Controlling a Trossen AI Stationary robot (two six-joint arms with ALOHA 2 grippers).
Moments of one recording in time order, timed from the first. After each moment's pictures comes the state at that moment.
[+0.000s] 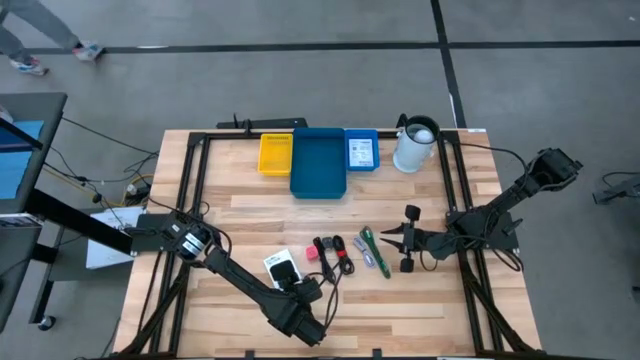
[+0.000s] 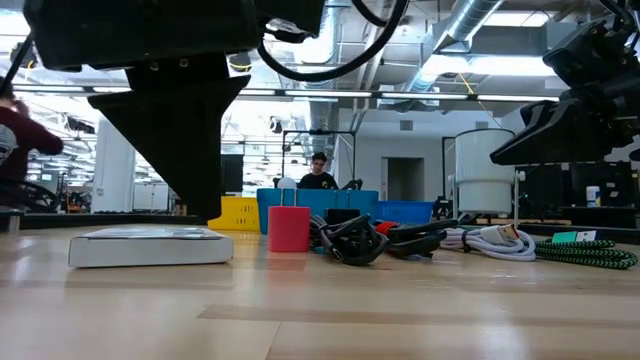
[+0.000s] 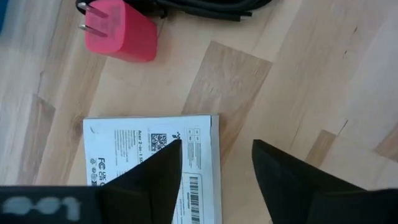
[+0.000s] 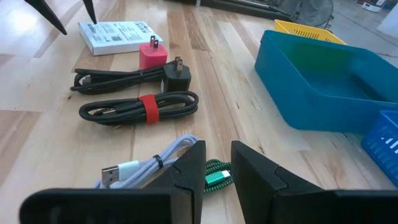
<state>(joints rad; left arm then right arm) -0.60 2.28 1.86 -1.25 -0.44 -1.01 0.56 1.11 0.16 0.42 0.69 0.10</state>
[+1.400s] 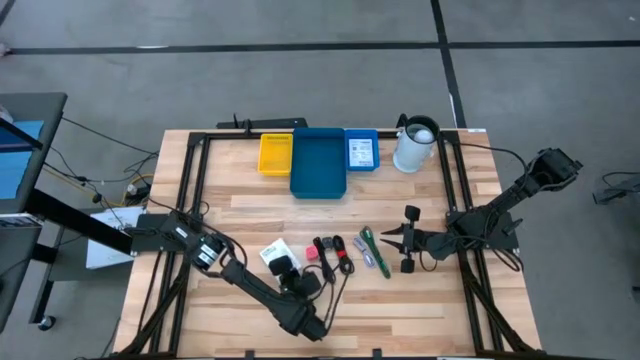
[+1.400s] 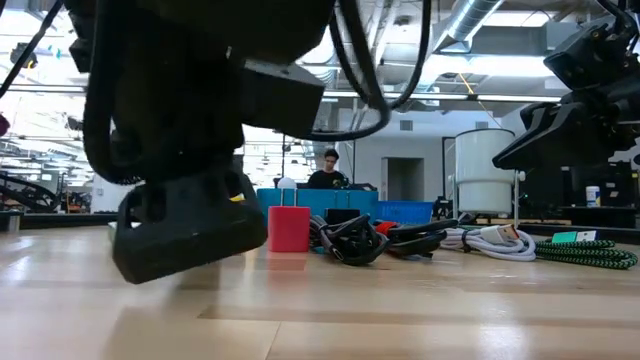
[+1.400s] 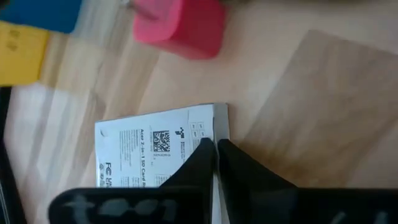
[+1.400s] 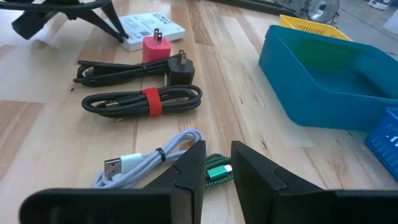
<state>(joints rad) -0.59 2.47 1.87 -1.37 -0.54 -1.16 0.56 1.11 0.16 0.40 0.68 0.10</state>
